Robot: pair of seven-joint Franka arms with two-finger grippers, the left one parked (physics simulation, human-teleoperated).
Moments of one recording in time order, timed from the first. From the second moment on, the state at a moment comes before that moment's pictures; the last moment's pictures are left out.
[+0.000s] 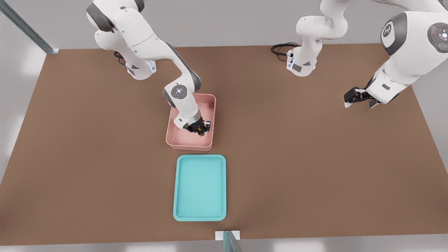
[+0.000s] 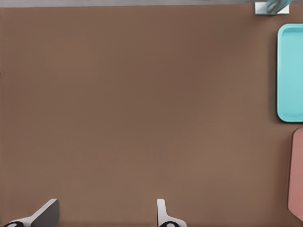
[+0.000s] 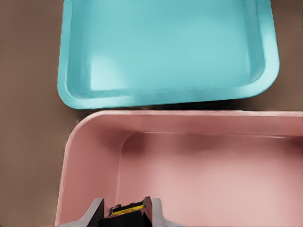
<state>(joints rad) 0.65 0.39 0.03 -2.08 0.06 2.77 0.69</state>
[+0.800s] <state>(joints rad) 0.16 0.40 -0.03 -1.05 0.03 1.67 0.29</state>
